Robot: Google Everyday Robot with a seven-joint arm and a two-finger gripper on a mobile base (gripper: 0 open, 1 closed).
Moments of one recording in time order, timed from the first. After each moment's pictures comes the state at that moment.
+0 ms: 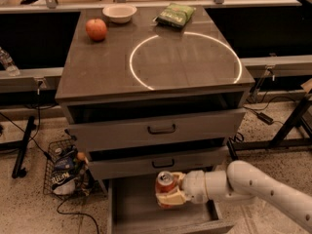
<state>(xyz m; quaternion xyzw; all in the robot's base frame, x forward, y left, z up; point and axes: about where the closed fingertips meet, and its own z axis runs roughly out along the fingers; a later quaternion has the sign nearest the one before) 0.434 -0.032 0.538 -0.46 0.68 0.44 0.37</state>
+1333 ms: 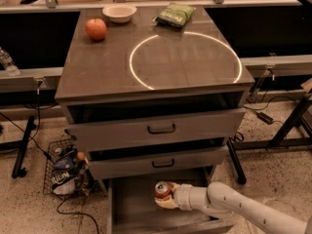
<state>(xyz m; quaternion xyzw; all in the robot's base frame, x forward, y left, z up) 0.499 -0.034 0.326 -0.45 0.72 0.33 0.41</state>
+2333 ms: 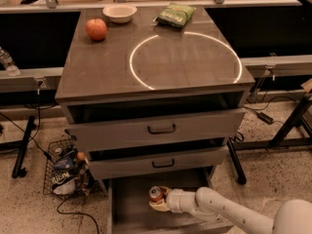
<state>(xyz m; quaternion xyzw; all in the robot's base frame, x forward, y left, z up) 0.517 -0.010 0.242 -0.46 0.72 0.31 0.41</state>
